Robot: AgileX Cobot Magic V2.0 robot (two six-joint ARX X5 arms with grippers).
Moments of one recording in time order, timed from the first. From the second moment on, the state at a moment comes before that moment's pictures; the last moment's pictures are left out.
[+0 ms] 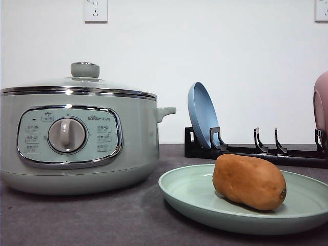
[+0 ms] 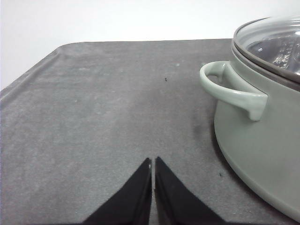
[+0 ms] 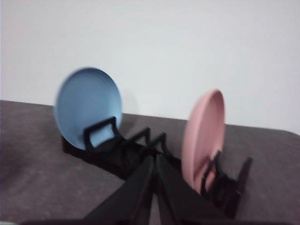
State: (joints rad) left_arx 0.11 0.01 0.05 -0.23 0.02 0.06; right_arx -0.11 0.06 0.18 -0.05 -0.23 -0.02
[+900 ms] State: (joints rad) left_arx 0.11 0.01 0.05 -0.23 0.02 0.06; right_arx -0.11 0.01 0.02 -0.16 -0.21 -0.02
